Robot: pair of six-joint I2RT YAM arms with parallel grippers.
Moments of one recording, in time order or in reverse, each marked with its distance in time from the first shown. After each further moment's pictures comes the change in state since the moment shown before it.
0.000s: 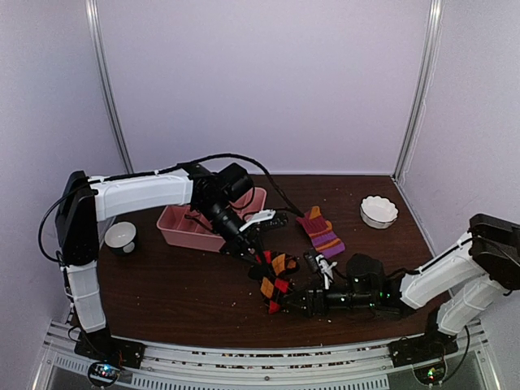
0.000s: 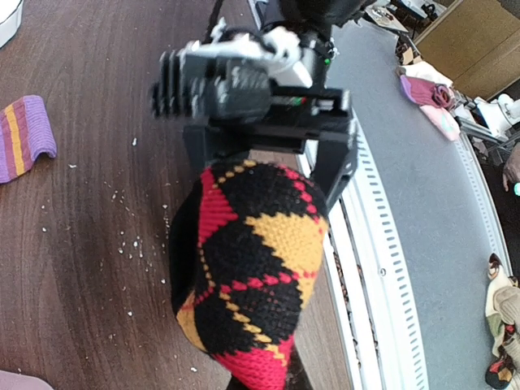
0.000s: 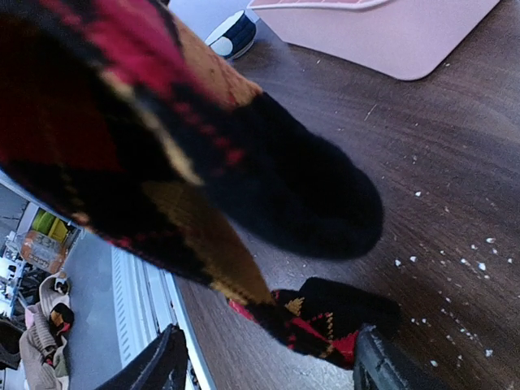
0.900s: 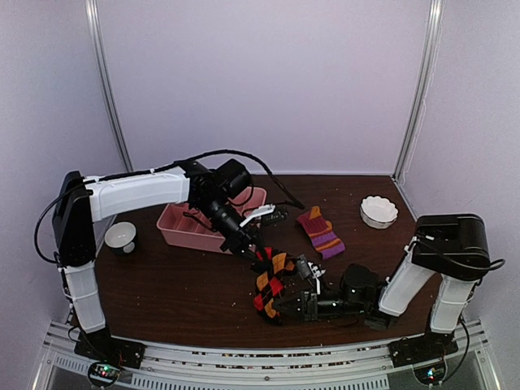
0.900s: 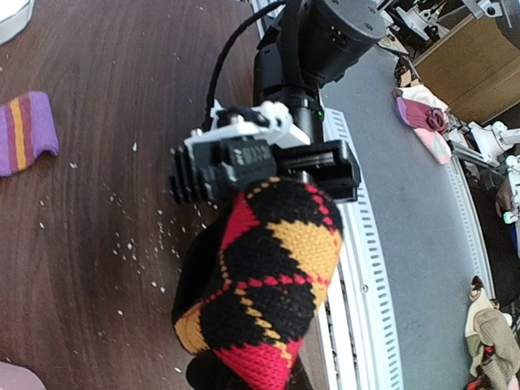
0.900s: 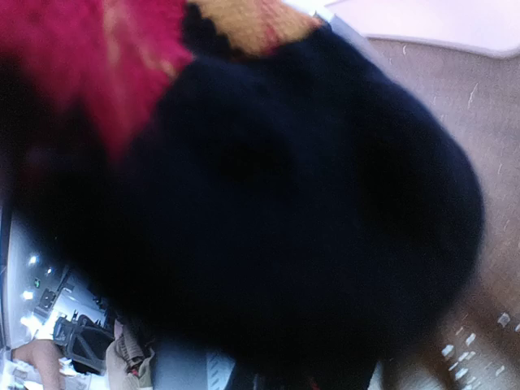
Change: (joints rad) left arm -0.002 -0.018 0.015 0.006 0.023 -0.107; right arm 0.026 0.365 0.007 0.595 -0.170 0.266
